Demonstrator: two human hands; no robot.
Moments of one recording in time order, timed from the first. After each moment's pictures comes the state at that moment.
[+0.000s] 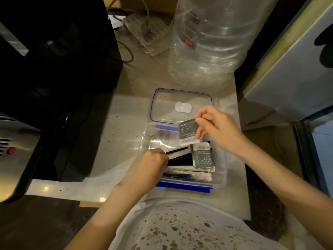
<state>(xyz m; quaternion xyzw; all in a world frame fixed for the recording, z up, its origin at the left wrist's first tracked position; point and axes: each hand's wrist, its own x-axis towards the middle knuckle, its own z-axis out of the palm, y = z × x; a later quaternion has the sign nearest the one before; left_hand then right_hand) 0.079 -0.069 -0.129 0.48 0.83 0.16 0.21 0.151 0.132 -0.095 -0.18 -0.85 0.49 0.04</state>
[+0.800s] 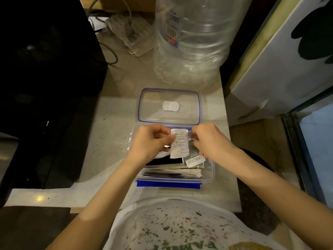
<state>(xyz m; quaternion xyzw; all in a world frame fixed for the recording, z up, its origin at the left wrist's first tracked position) 0.070 -0.015 -0.101 0.18 0.75 0.51 0.39 0.168 0.122 -0.106 -0.26 -0.93 0.21 -0.13</state>
